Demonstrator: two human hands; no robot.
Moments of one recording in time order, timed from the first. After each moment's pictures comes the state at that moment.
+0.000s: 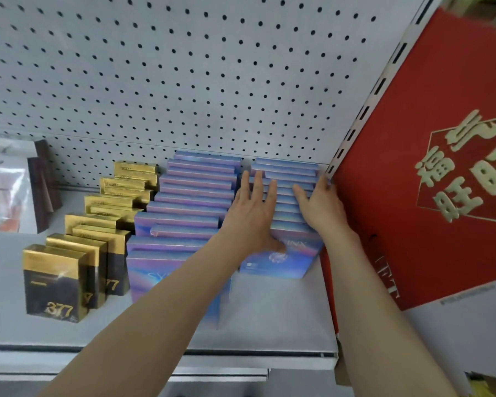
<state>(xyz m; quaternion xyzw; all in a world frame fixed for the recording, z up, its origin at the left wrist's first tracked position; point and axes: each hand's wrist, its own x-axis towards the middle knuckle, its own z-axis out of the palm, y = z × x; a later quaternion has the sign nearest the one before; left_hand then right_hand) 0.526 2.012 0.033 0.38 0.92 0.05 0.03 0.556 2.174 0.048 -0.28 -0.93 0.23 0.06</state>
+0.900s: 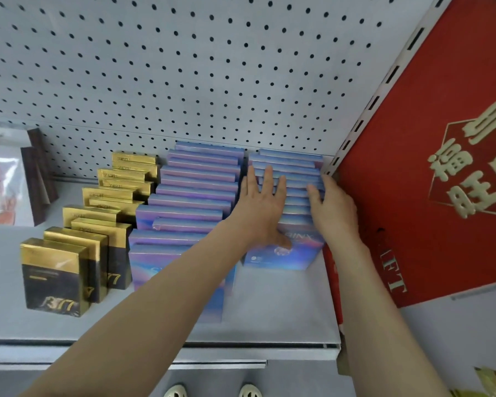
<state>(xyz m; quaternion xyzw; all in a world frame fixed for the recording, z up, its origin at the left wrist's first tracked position) 0.519 2.019 0.028 0.41 0.91 0.02 0.05 0.581 2.163 0.046 -0.26 -0.92 0.25 0.13</state>
